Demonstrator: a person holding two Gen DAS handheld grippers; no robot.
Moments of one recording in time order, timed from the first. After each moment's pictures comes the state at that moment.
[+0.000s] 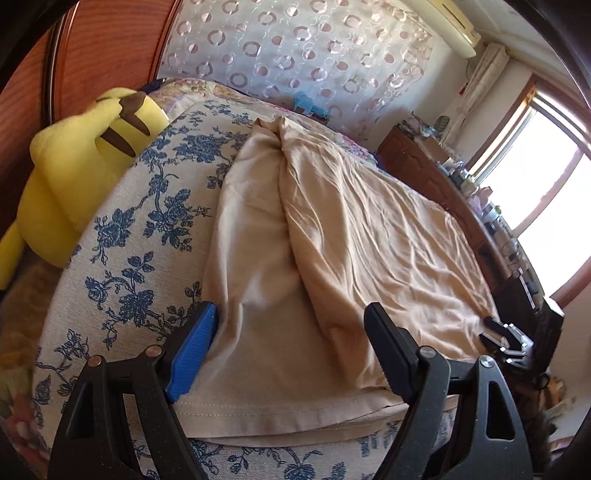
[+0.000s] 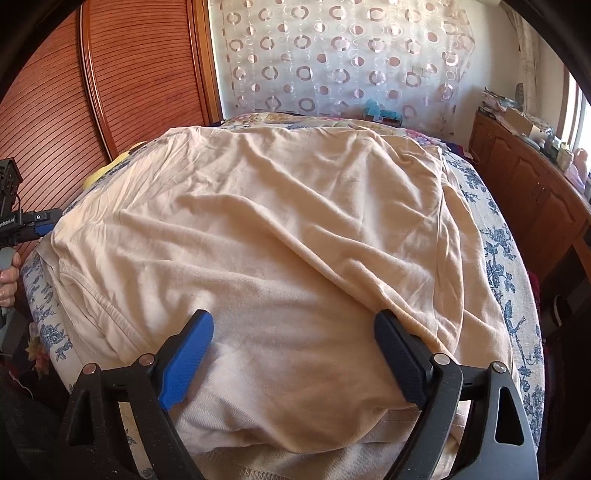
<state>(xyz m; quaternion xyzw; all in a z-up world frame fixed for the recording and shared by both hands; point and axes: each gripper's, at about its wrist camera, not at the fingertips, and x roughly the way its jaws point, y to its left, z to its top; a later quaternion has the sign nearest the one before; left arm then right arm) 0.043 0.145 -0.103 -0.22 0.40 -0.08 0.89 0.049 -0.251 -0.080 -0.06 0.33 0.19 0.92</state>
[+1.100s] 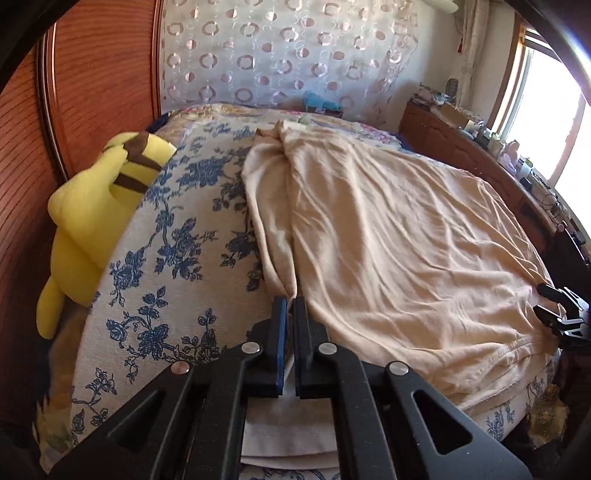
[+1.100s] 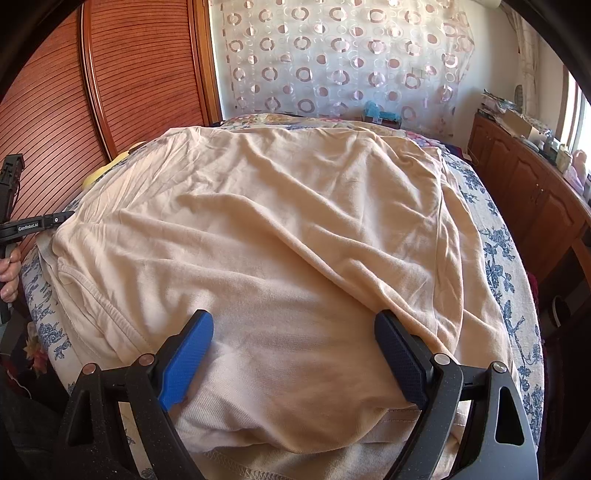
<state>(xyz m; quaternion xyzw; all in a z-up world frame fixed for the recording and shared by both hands) 0.046 0.117 -0.097 -0.08 0.40 -0.02 0.91 0.047 -0.252 -0.081 -0.07 0.33 0.19 0.92</state>
